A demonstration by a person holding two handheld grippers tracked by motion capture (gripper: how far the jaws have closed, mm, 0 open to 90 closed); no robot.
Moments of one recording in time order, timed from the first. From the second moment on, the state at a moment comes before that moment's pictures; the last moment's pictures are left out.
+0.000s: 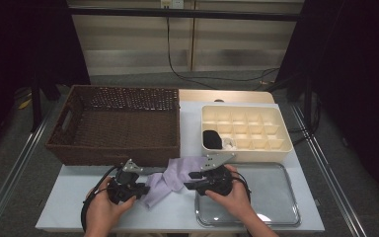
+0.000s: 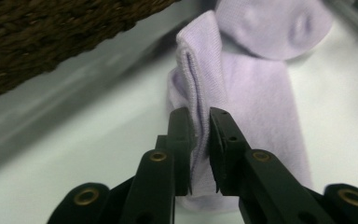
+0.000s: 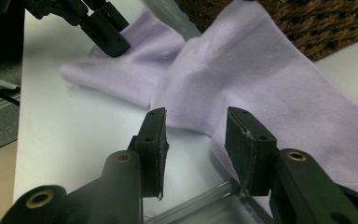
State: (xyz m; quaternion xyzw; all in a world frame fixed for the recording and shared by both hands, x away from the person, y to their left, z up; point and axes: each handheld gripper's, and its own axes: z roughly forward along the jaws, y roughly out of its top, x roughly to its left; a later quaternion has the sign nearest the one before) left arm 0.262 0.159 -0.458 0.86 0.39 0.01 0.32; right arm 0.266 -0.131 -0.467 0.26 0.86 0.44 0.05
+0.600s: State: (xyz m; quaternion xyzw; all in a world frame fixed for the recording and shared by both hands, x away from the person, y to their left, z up) left arm 0.267 0.170 -0.449 0.85 0.40 0.08 0.33; right arm 0.249 -0.076 -0.458 0.18 0.88 0.45 0.00
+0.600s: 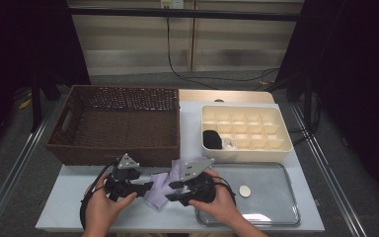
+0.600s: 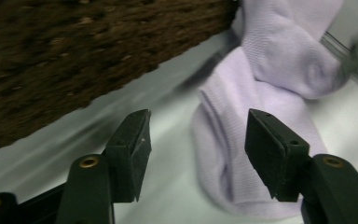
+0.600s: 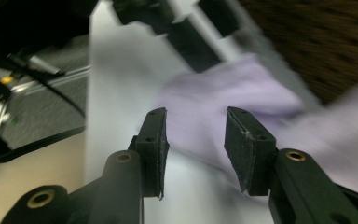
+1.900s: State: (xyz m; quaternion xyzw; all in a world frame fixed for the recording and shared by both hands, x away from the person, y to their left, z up) left arm 0.265 0.150 -0.453 0.87 0.36 0.08 0.33; right arm 0.310 -0.131 -0.469 0.34 0.81 0.47 -0.01
